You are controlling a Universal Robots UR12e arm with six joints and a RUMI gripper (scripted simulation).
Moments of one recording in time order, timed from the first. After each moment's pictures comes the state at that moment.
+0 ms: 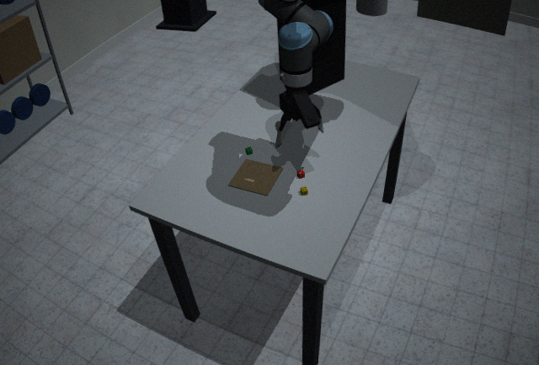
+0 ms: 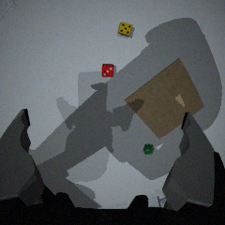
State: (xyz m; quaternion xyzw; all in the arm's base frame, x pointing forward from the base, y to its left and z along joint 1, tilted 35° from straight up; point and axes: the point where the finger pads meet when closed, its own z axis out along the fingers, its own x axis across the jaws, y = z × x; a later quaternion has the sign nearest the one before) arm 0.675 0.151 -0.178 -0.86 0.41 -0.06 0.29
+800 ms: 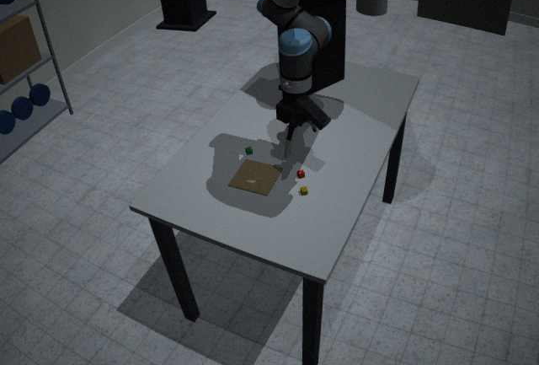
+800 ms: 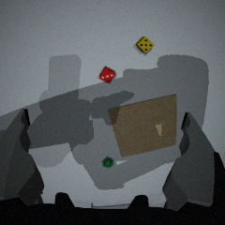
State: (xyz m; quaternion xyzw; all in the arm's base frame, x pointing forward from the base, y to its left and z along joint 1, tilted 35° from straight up) arm 0.682 0.162 -0.190 -0.93 0.19 -0.13 0.27
